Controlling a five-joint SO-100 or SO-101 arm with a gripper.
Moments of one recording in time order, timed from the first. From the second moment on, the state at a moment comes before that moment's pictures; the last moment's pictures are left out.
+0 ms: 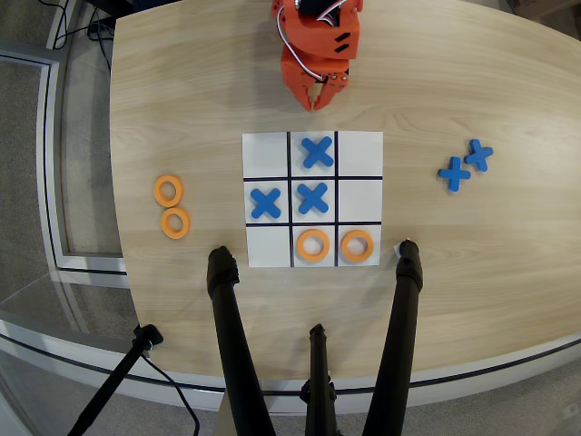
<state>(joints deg) -0.4 192.7 180.4 74.6 -84.6</state>
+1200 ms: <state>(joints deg) 2.8 184.8 170.6 74.6 -85.4</state>
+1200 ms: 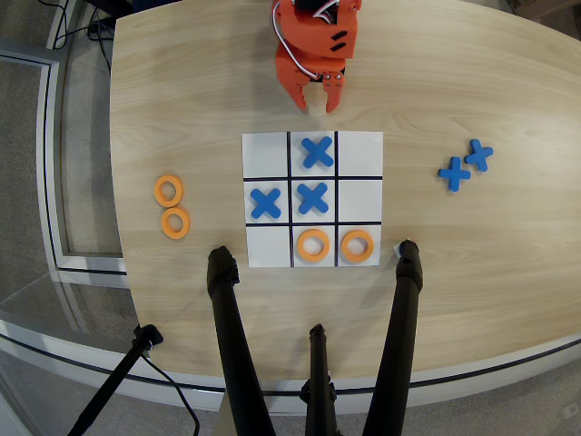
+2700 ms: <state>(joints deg) 35.1 84.7 103.4 44.4 -94.3</state>
